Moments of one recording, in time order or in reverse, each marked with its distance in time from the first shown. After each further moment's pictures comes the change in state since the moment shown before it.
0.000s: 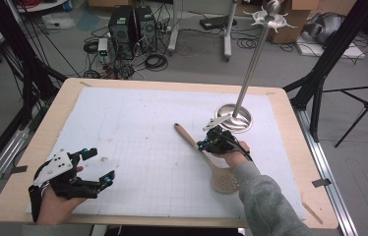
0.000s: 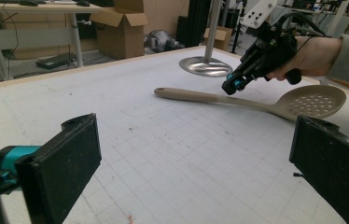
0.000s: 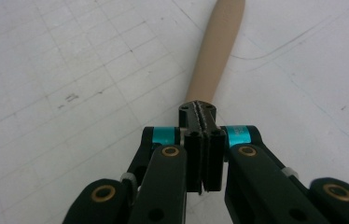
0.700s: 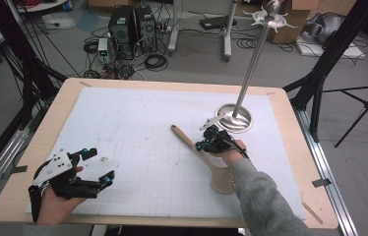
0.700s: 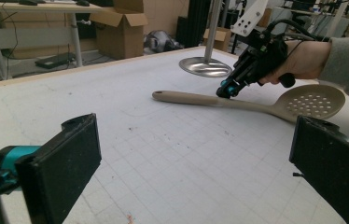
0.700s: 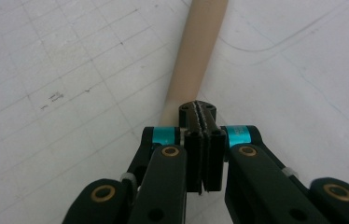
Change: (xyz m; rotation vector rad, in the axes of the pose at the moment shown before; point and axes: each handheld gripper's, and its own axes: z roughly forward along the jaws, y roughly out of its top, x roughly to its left) left arm 0.000 -0.001 0.001 0.000 -0.001 -0.008; right arm -0.002 0.004 0.014 0.050 0.010 0.009
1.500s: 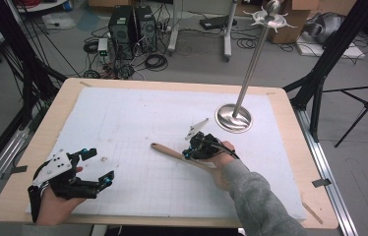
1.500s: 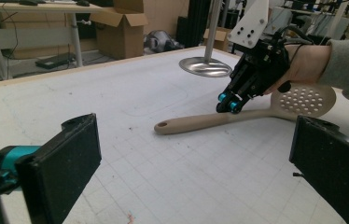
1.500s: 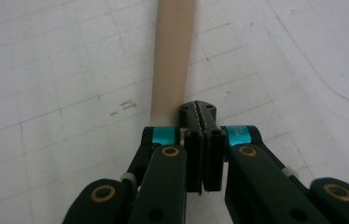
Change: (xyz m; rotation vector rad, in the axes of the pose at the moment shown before) left arm 0.000 0.000 -0.001 0.002 -0.002 0.004; right arm 0.030 0.015 0.017 0.029 0.126 -0.204
